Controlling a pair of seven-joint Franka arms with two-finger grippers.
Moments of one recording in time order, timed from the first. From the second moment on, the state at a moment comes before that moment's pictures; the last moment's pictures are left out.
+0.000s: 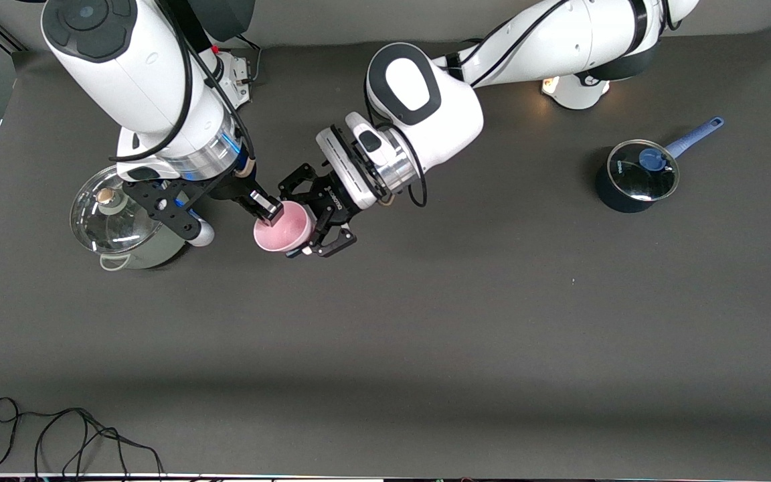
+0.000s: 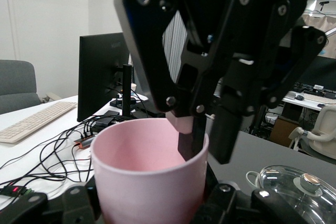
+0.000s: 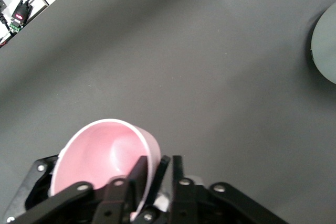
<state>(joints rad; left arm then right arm) -0.24 0.94 -1.22 -1.20 -1.26 3.45 1.94 0.55 0.46 -0.05 -0.93 0.05 1.43 1.16</state>
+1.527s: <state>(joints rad) -0.06 0.88 -1.21 -1.34 -1.14 3.37 1.96 0.49 0.48 -0.09 -0.91 -0.04 1.49 1.10</state>
